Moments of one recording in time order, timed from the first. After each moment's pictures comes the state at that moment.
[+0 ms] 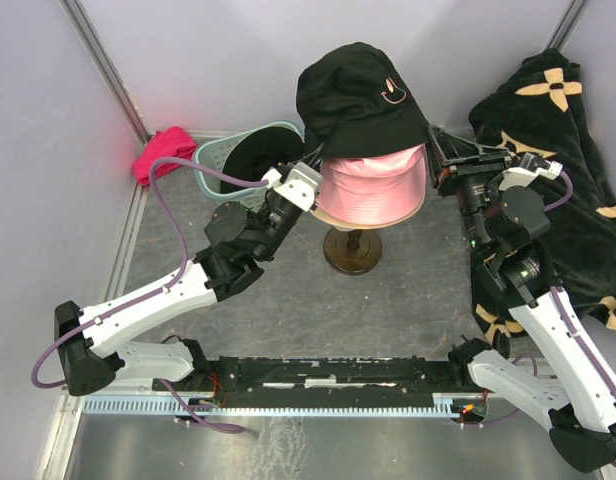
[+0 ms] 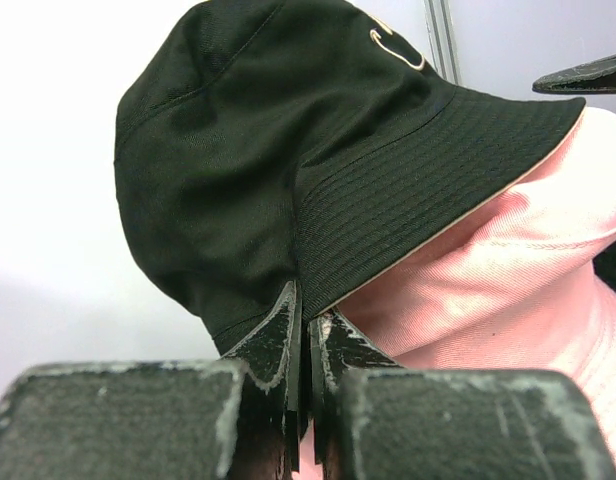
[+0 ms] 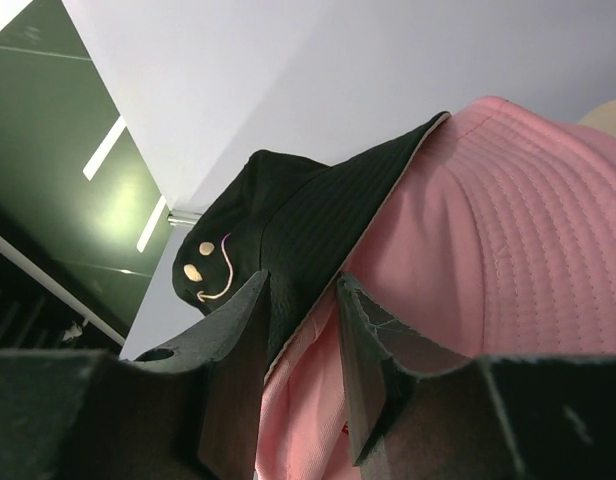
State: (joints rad) left arm -1.02 1.19 1.12 0.55 -0.33 0.51; right arm 0.48 0.87 1.12 -0.04 0.35 1.46
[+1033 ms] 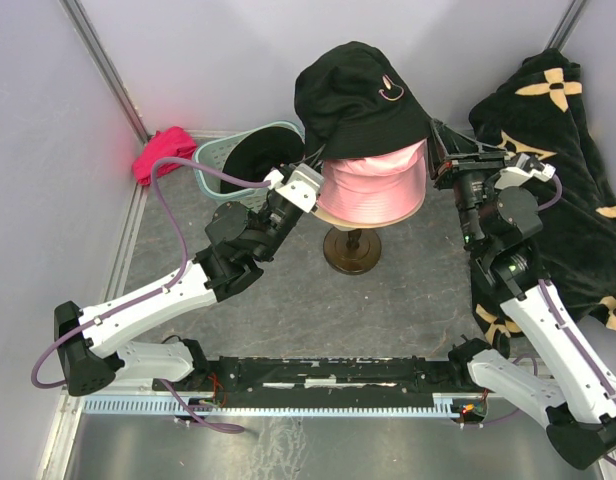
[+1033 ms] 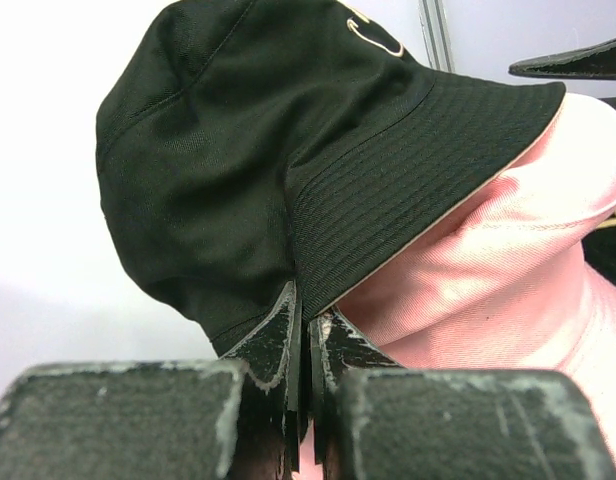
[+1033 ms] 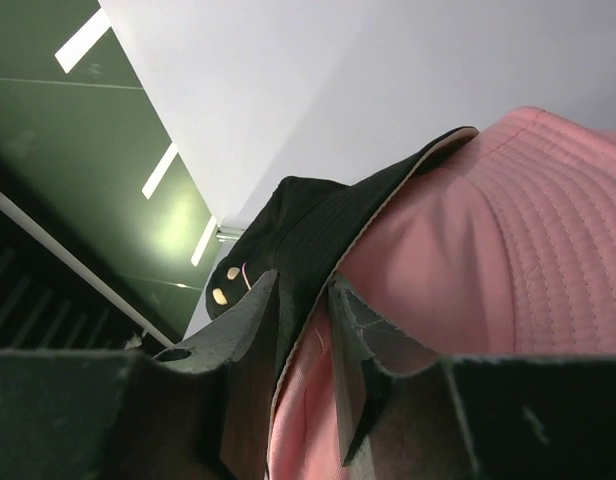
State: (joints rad) left arm -1.02 1.19 1.12 0.53 -0.31 0.52; right arm 0.46 0.88 1.05 0.12 0.36 1.55
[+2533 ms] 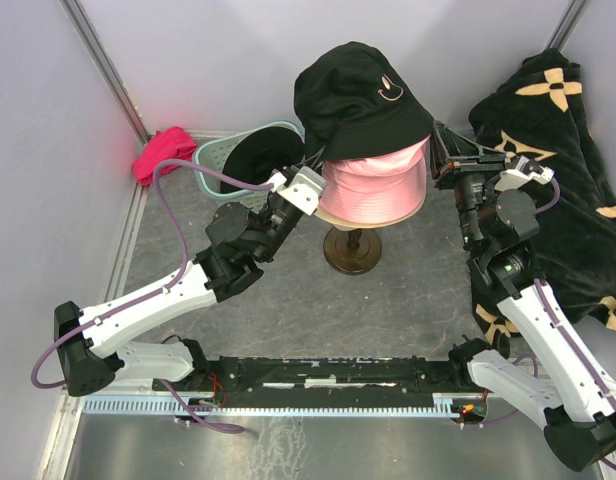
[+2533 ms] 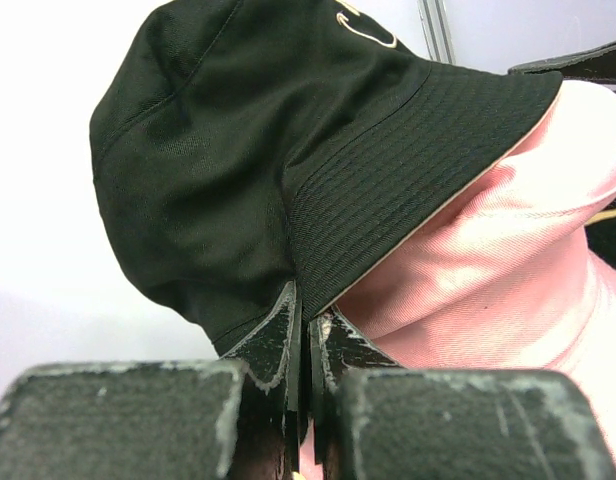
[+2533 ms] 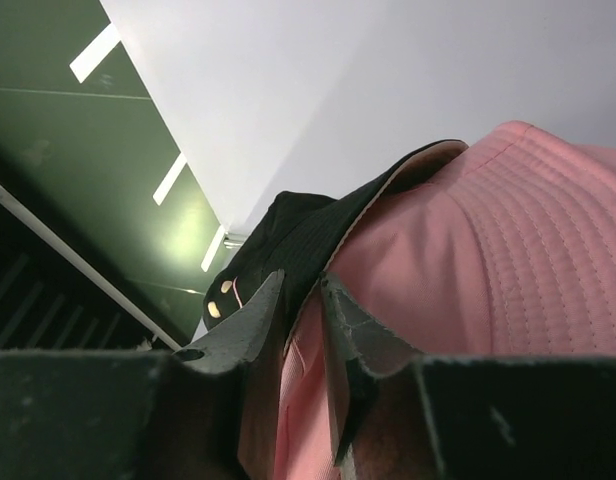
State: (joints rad) left arm -1.02 1.19 1.11 0.53 -0.30 0.54; right arm 0.42 0.88 1.00 0.19 0.34 1.57
